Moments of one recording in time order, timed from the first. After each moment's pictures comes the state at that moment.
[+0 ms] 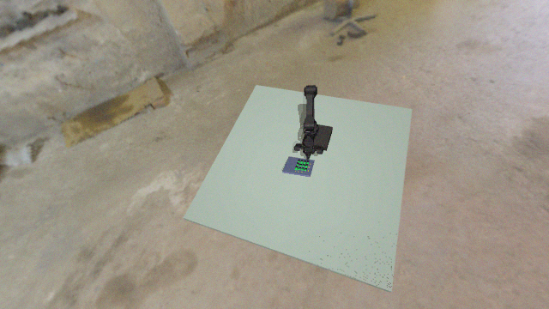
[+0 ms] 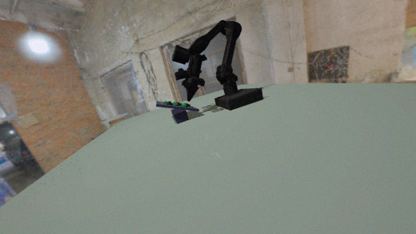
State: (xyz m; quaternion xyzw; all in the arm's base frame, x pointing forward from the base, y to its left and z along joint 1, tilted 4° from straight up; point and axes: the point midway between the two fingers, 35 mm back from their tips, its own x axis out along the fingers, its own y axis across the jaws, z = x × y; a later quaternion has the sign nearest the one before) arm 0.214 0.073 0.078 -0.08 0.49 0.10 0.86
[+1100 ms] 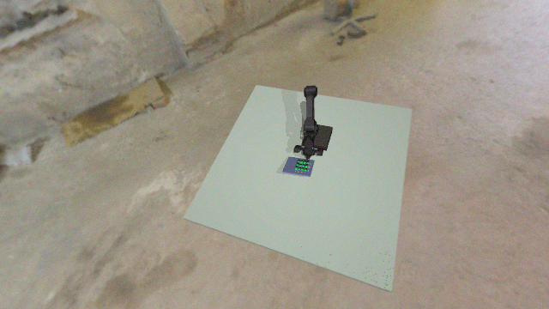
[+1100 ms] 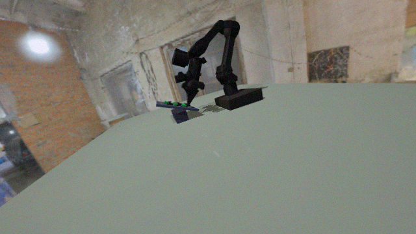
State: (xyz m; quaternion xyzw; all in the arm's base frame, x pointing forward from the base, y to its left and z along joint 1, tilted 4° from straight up) arm 0.219 0.074 0.066 -0.08 0.49 0.10 0.86
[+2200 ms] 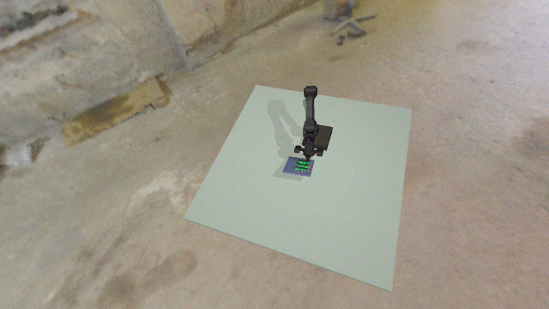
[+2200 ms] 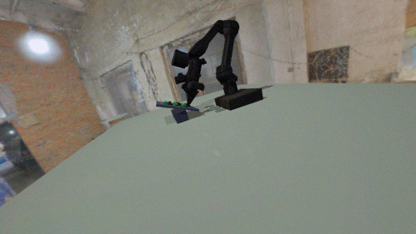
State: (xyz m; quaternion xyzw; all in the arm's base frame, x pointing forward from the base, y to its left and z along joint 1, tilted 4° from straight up) arm 0.221 0.074 0.062 -0.08 0.49 0.10 0.86
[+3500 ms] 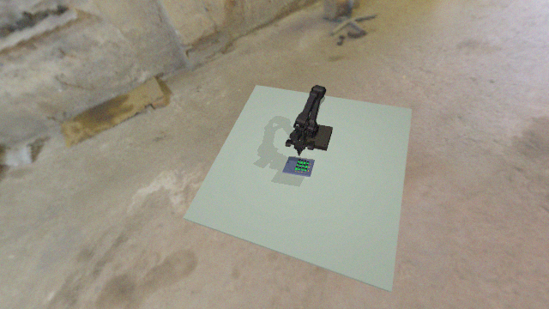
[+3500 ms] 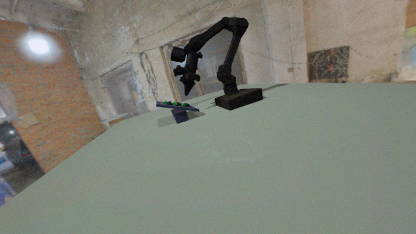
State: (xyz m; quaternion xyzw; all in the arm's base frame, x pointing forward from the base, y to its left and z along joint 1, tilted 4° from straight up) arm 0.221 0.012 0.103 -0.09 0.49 0.10 0.86
